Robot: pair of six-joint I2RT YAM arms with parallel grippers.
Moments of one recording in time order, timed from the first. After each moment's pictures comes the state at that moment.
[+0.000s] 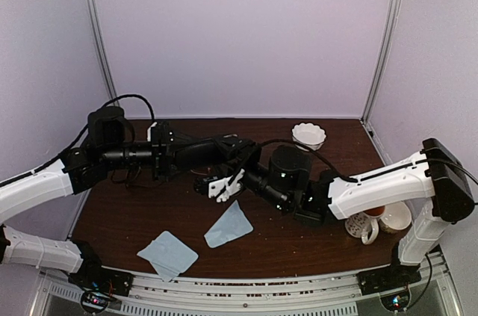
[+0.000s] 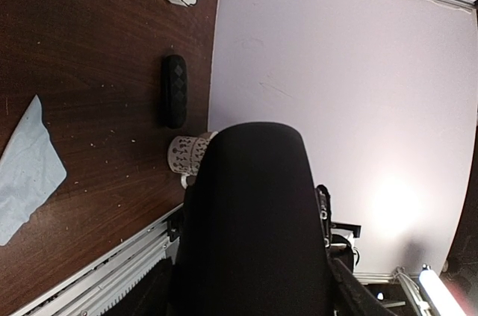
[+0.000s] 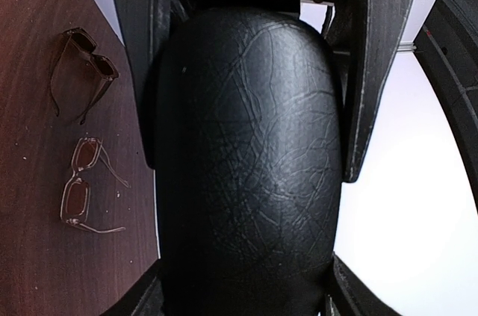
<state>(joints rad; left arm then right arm) -0.68 1.05 0.81 0.01 0.57 -1.43 1.21 1.68 1.02 0.73 0.38 -1.40</state>
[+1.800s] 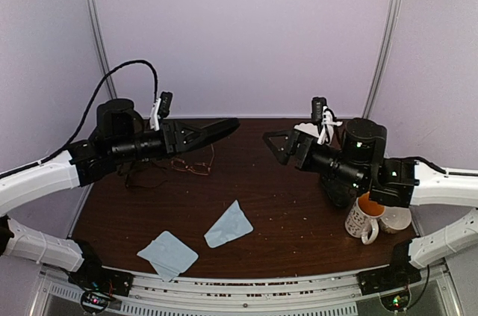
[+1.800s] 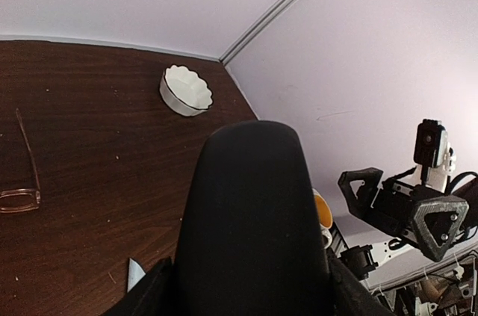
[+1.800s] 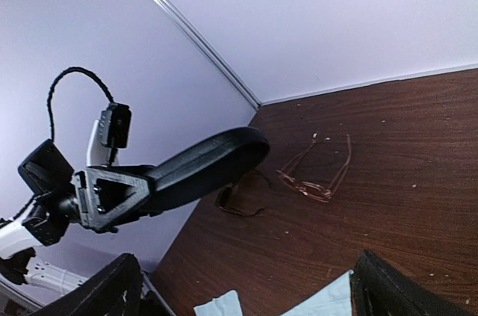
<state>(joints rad) -0.72 1.13 0.89 0.01 0.29 -0.71 1.07 1.12 0.86 0.13 0.29 0.71</state>
